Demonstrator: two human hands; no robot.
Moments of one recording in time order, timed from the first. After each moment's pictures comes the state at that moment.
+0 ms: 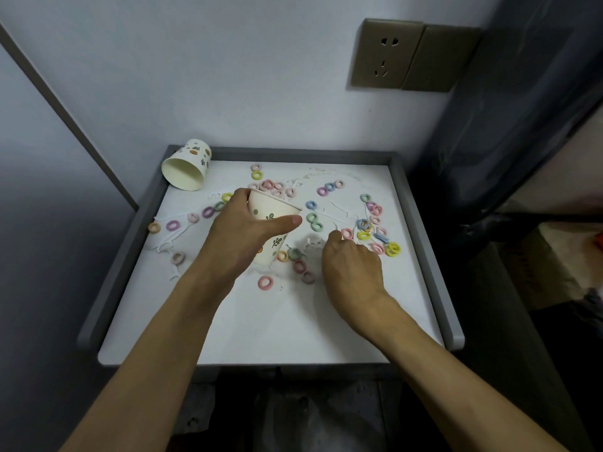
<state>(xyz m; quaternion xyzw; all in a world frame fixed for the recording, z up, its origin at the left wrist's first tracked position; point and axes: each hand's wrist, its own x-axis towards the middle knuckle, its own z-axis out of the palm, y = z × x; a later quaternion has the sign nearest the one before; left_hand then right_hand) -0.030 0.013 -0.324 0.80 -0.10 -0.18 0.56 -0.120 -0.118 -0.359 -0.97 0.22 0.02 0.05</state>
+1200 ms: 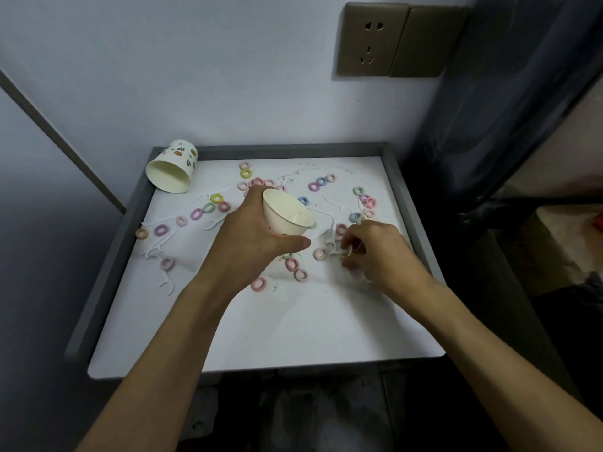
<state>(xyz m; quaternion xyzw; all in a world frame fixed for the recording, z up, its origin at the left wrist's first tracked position) -0.029 -0.002 -0.341 0.84 -0.23 -0.14 0.48 -0.136 -0.189 -0.371 -0.95 0.19 -0.01 0.24</state>
